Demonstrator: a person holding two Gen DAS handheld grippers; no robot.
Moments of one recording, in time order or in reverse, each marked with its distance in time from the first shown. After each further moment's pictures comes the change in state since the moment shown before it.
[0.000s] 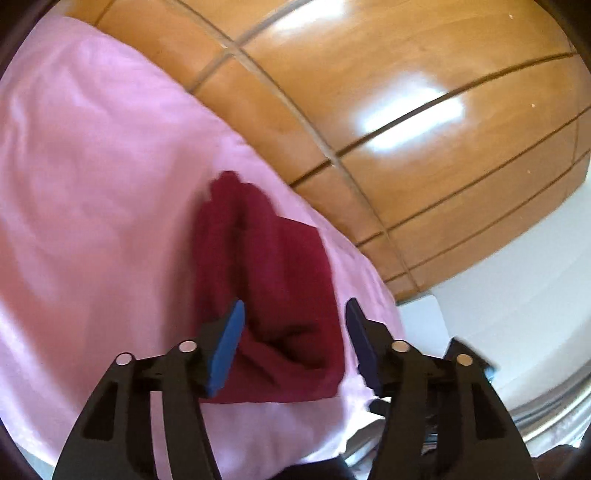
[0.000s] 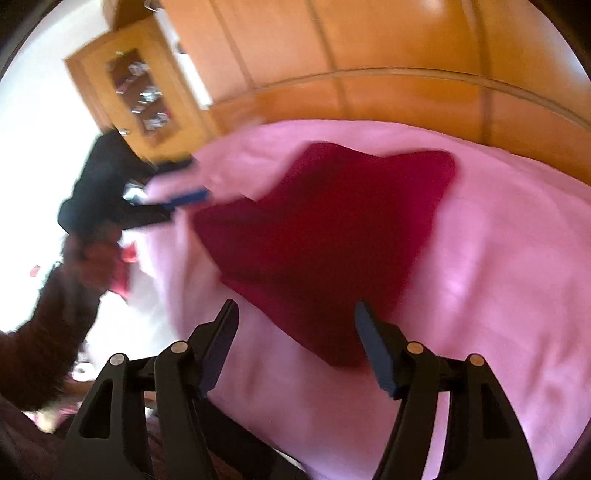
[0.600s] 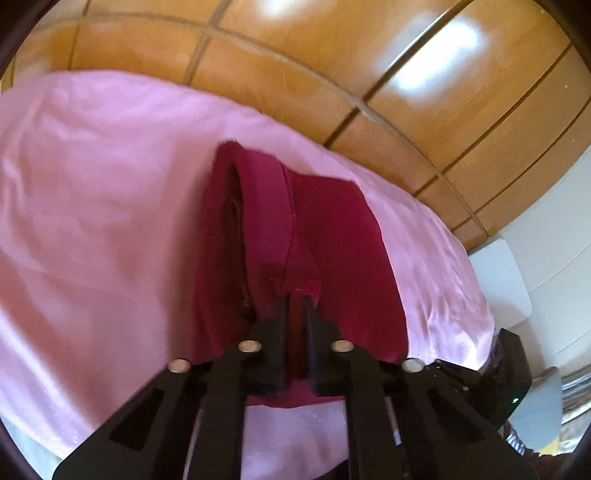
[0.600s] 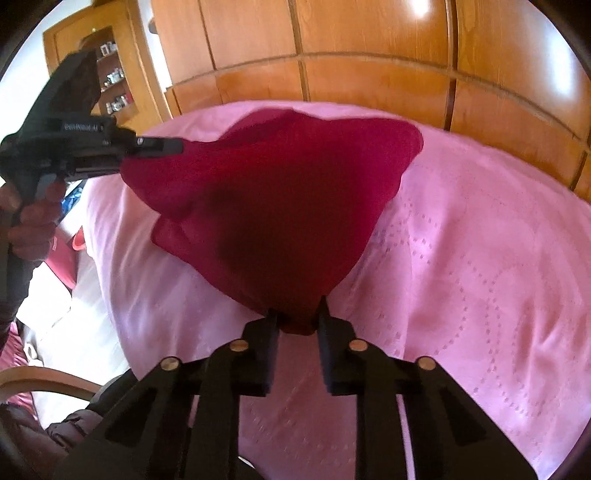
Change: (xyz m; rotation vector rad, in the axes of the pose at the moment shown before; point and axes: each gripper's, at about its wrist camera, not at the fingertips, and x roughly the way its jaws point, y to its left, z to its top) left arm 0.057 -0.031 -0.007 0.200 0.104 0.304; right arm 0.020 0.003 -0.025 -0.049 -0.015 -0.144
